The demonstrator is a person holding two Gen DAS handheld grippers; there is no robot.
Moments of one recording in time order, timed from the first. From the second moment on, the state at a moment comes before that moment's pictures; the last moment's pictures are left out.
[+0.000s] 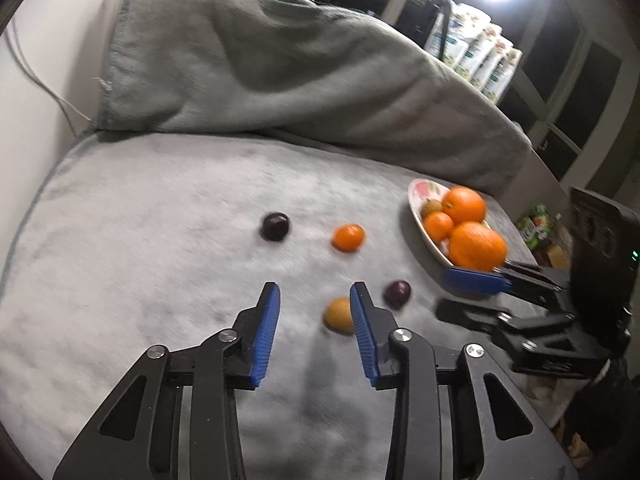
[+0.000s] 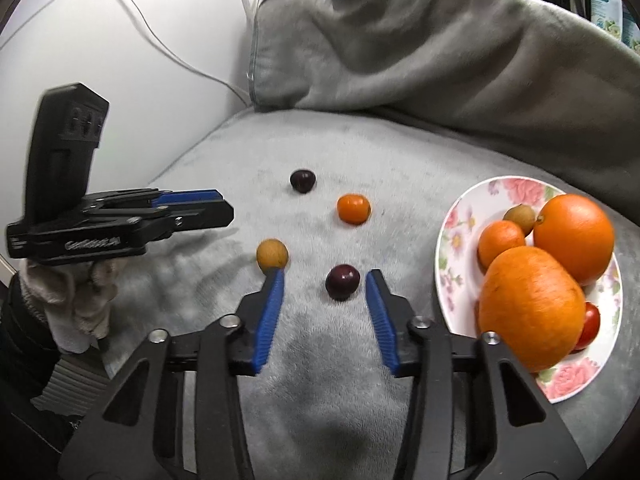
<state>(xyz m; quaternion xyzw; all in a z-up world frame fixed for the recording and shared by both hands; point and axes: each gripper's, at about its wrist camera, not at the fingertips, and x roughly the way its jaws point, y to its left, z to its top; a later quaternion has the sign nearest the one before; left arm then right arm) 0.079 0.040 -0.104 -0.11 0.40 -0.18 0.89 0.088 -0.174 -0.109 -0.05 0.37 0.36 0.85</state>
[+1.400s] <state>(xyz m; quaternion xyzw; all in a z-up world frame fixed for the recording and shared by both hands) 0.092 0.008 -0.136 -0.09 0.44 -0.20 0.87 0.113 -0.142 -0.139 -0.14 0.39 0.35 0.84</state>
